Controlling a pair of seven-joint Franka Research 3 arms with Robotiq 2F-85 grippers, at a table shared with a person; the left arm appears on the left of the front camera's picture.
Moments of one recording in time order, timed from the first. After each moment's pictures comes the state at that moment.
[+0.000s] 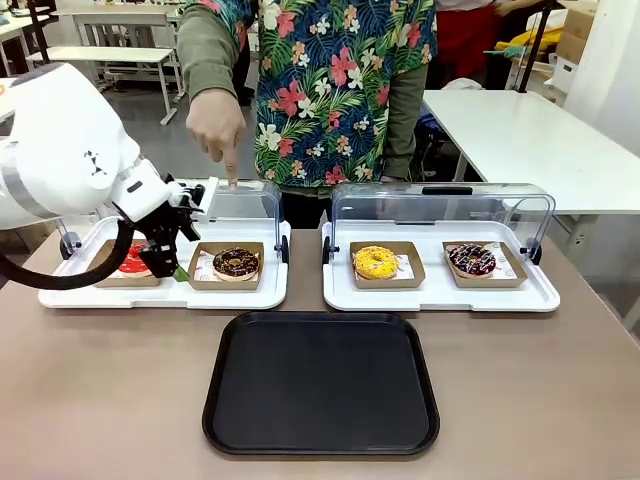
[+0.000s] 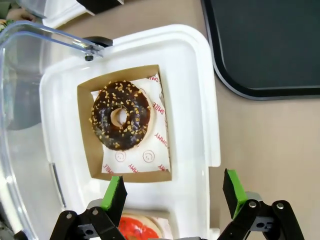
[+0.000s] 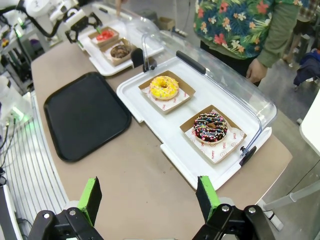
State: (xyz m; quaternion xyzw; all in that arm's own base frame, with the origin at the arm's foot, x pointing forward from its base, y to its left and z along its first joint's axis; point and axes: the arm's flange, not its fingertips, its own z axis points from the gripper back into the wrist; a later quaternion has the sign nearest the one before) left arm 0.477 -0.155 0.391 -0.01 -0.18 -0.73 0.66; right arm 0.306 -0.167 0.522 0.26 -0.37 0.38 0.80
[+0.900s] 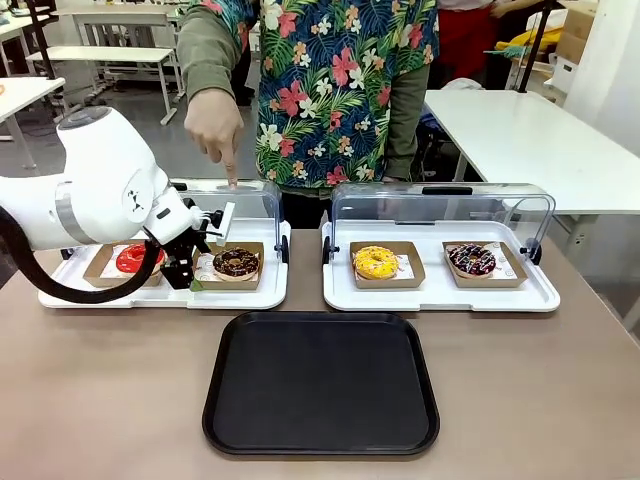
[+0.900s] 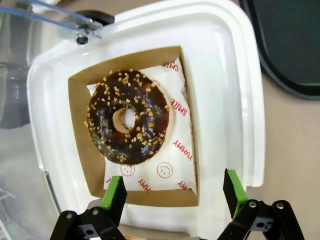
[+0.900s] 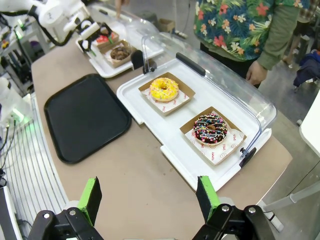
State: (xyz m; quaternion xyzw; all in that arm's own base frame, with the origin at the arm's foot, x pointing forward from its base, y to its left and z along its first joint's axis) left arm 0.511 -0.163 0.337 0.03 -0.18 -0.73 0.65; right arm 0.306 -0.167 0.523 0.26 -0.38 0.38 0.80
